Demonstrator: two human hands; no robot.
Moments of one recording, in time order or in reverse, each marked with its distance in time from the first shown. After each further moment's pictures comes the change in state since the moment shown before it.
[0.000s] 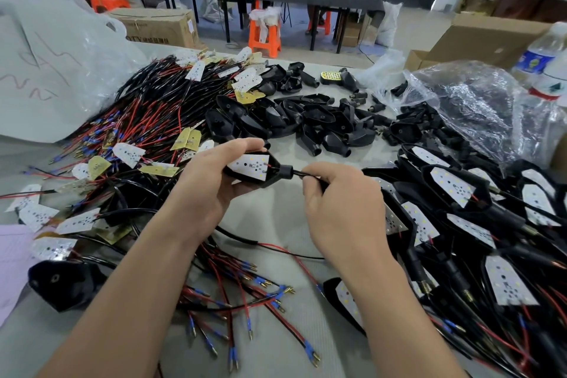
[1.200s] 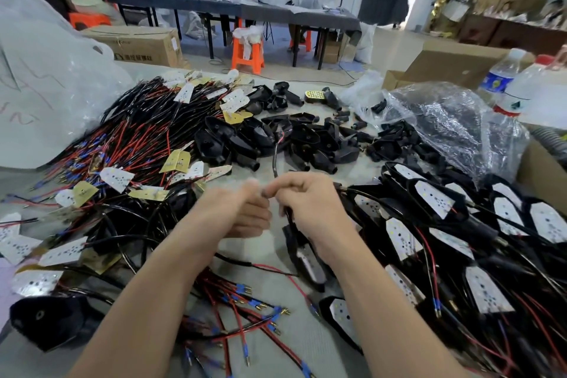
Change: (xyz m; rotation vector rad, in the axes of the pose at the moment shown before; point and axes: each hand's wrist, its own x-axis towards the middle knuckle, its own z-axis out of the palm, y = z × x) left_hand -0.004 -0.006 0.009 0.373 -0.047 -0.289; right_hand 0.037 0.010 0.028 0.551 -0.333 0.175
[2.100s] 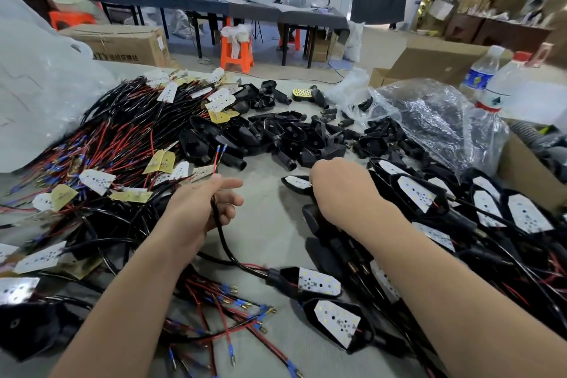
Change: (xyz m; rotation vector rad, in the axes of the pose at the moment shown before) left_hand 0.021 -0.011 -0.011 -0.261 0.112 0.047; right_hand 0.013 -0.020 -0.061 -1.327 -0.045 -0.106
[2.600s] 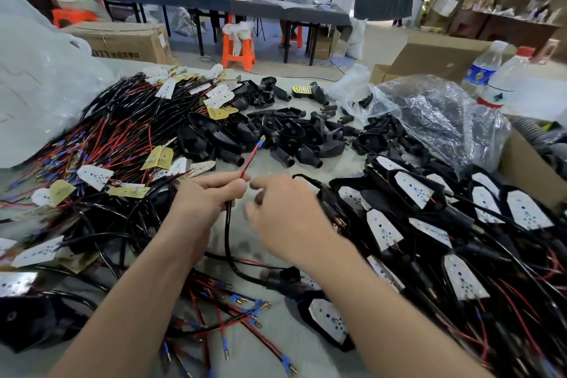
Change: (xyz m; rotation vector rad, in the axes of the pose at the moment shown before) left_hand -0.011 0.001 0.018 0.077 0.012 0.186; right_hand -0.030 -0.070 0.010 0.597 0.003 -0.004
